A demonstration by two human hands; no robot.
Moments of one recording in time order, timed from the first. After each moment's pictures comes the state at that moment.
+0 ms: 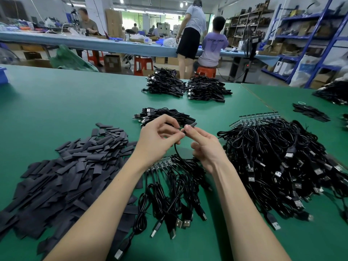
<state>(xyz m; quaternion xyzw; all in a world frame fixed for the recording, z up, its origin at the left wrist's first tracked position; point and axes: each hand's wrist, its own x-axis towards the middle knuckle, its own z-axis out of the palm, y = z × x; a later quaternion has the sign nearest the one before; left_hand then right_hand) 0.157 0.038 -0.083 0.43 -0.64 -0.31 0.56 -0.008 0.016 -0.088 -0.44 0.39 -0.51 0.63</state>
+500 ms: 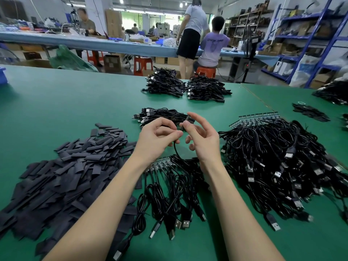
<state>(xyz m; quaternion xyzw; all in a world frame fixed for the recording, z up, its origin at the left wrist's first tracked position) 0.157 0.029 -0.093 0.42 -0.57 -0.39 0.59 0.006 0.015 -0.089 -0.50 0.36 -0.61 0.50</state>
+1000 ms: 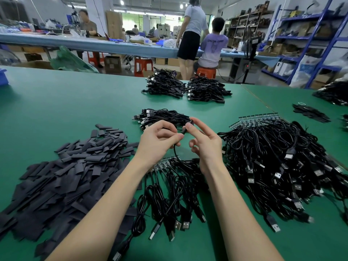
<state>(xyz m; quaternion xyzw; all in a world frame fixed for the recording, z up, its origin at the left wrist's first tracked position) 0.152 0.031 -0.093 0.44 -0.56 -0.39 0.59 0.005 0.013 -0.090 -0.41 0.40 -0.61 0.55</state>
